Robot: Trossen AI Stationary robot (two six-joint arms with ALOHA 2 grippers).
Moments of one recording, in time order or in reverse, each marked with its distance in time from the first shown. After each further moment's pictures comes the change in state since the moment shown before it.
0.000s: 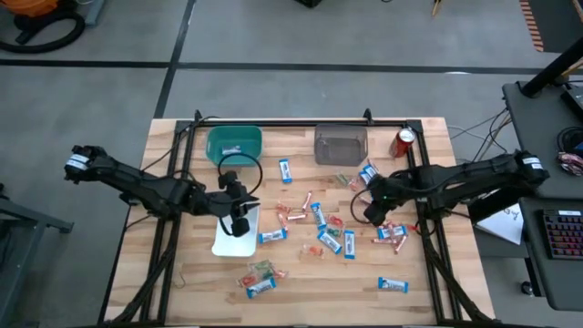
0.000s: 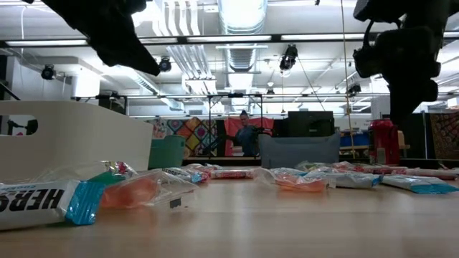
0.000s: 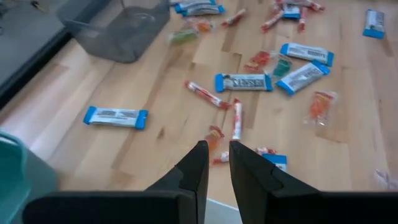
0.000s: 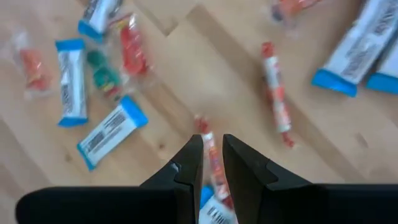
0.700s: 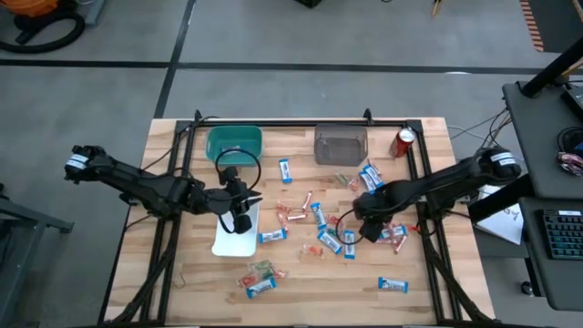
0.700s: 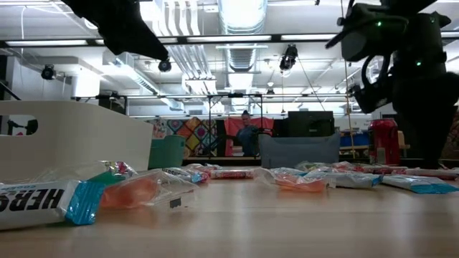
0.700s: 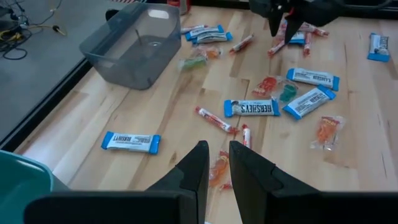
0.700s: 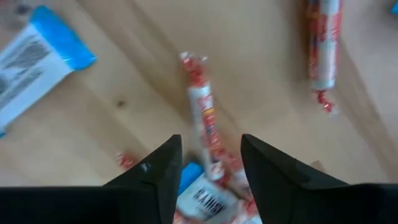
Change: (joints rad) left arm 0.000 0.003 0.056 0.008 -0.037 0.056; right arm 0.093 0.343 0.024 -0.012 -0.048 -0.008
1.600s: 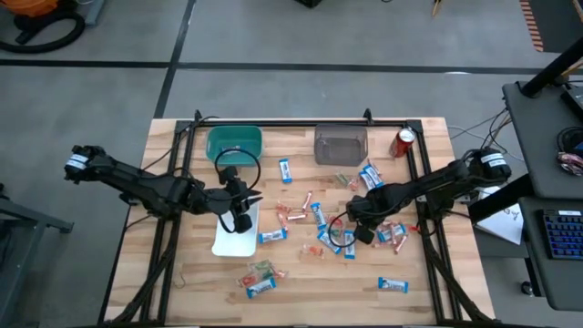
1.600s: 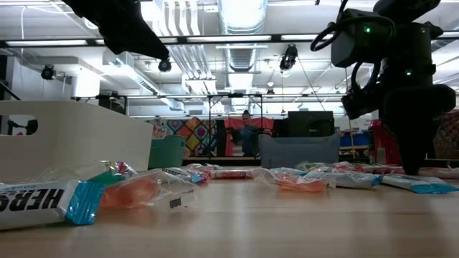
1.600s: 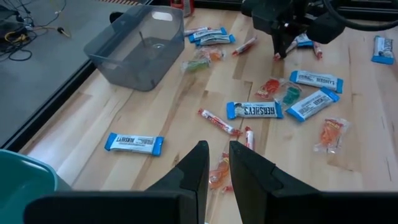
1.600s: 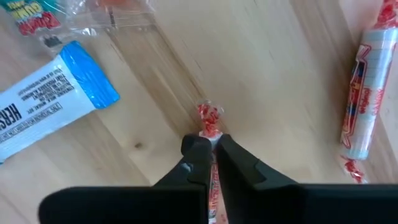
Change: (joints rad) left arm 0.000 0.000 -0.001 0.010 -0.015 0.000; right arm 0.000 0.095 0.002 0.153 0.028 -0.111
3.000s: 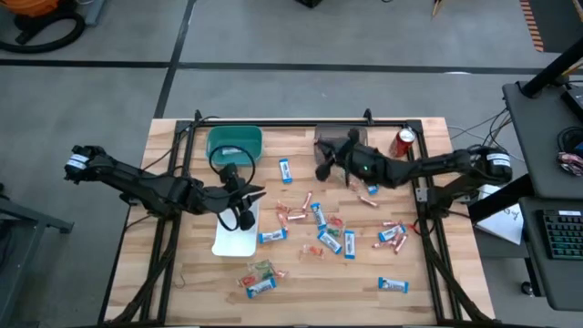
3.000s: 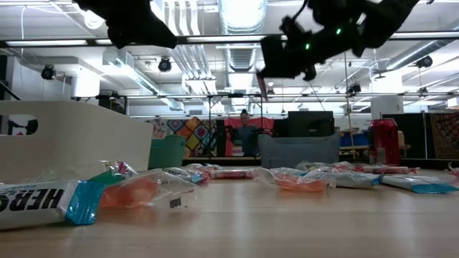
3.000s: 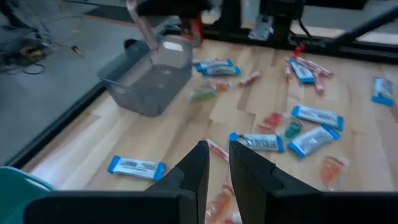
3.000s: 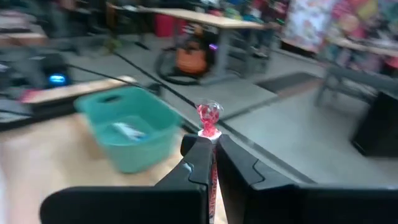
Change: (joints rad) left arm 0.000 0.000 0.000 0.111 -0.080 0.001; right arm -0.362 -0.046 -0.004 1.292 0.566 -0.684
